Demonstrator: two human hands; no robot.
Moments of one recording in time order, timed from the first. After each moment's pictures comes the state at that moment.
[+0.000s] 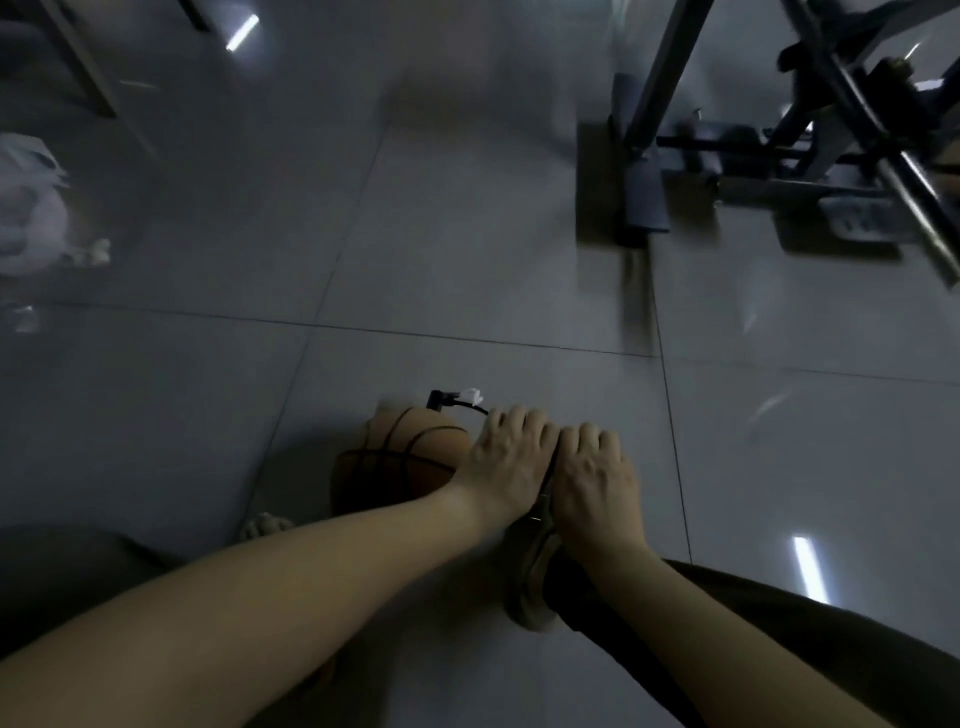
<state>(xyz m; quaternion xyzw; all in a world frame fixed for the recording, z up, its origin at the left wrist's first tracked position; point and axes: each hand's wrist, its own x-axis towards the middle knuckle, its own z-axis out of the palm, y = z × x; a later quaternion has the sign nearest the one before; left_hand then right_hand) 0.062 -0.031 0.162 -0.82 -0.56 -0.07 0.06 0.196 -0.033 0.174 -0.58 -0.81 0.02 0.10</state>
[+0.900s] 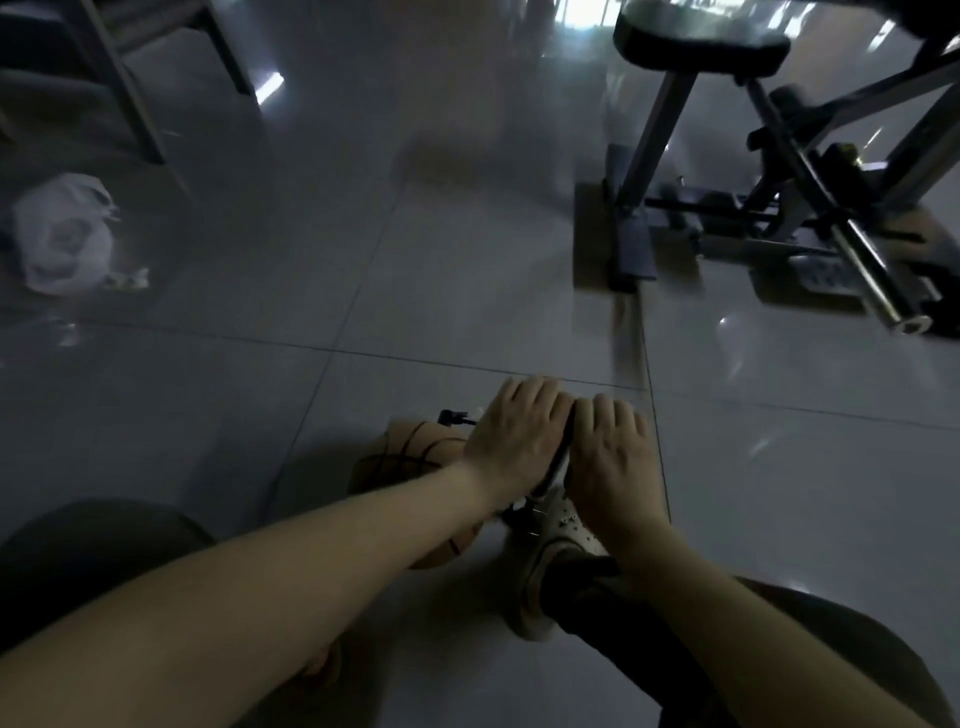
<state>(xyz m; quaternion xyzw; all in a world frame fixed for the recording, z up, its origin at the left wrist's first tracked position) 0.057 -0.045 0.255 -0.82 -0.54 -0.14 0.11 0.196 -0.050 0.270 -0.53 -0.84 -0.06 0.12</state>
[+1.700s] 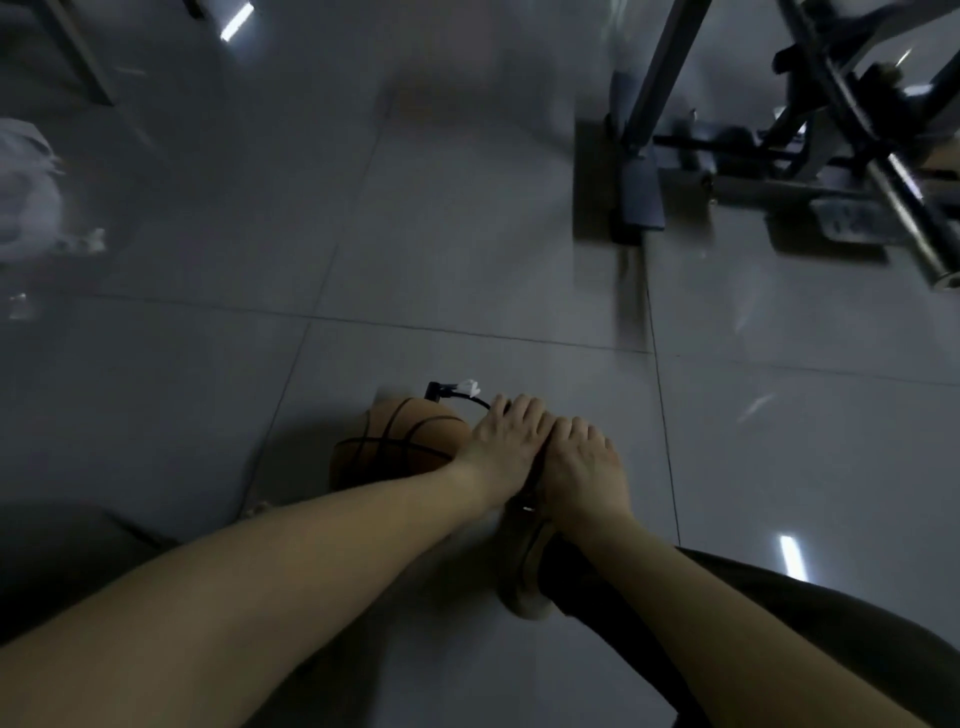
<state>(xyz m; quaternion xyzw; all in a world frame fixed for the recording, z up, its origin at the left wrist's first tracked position) 0.060 -0.027 0.166 -0.83 -0.54 0.09 0.05 0.187 -0.034 0.188 -0.58 -0.81 0.08 -0.06</state>
